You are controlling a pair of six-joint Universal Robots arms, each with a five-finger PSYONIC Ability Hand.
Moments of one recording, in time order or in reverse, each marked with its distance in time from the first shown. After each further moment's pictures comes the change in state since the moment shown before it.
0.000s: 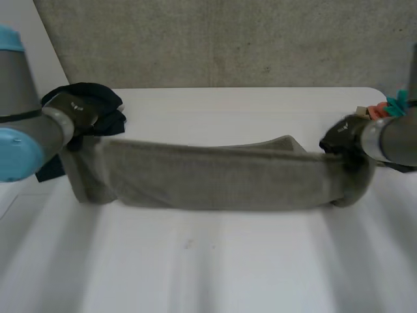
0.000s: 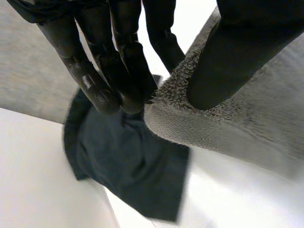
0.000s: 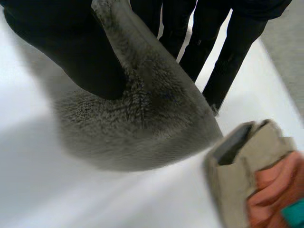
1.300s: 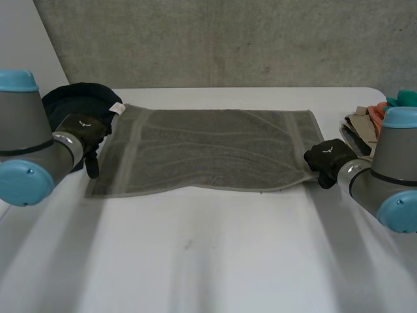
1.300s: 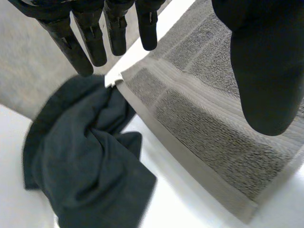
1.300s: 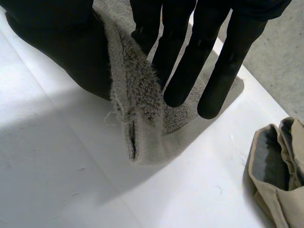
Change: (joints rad) left arm 0.022 -0.021 -0.198 0.243 0.082 -0.239; right arm -0.006 0.040 0.435 -0.696 -0.055 0.265; left_hand -0.894 -0.930 -0.926 -0.939 -0.899; right_hand 0.000 0.000 0.000 0.001 0.016
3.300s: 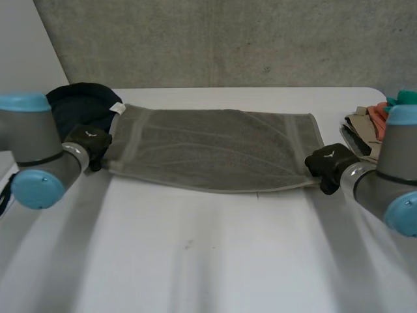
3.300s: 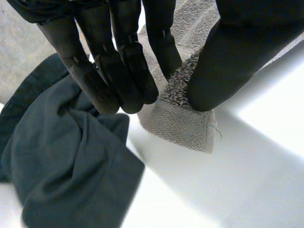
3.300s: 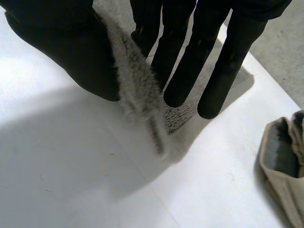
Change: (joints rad) left arm 0.040 -0.150 0.052 0.077 0.049 0.023; right arm 0.001 -0.059 0.046 0.068 0.002 -0.018; left_hand 0.899 0.931 0.924 0.938 0.890; right_hand 0.000 0.000 0.000 0.000 0.000
